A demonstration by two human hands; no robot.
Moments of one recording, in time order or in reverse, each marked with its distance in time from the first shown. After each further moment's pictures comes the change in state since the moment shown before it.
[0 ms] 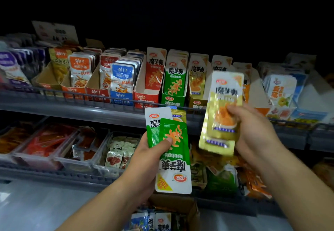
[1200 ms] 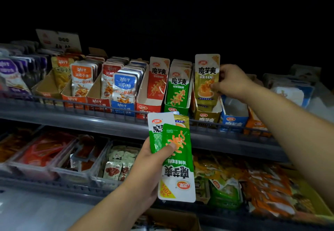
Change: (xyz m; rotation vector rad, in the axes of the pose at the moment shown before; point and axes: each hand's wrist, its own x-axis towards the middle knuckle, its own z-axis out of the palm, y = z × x) left_hand 0.015 0.014 0.006 0.005 0.014 -0.028; right_hand 0.159 -0.058 0.033 -1.007 -0.090 -0.472
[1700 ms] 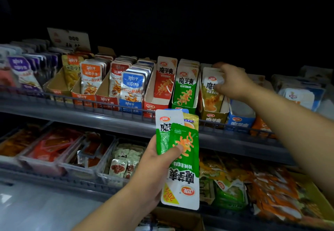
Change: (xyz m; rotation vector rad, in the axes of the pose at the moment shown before) left_hand -0.009 0.002 -0.004 0.018 -0.050 0.062; right_hand 0.014 0.011 0.010 -0.378 0.077 -0.207
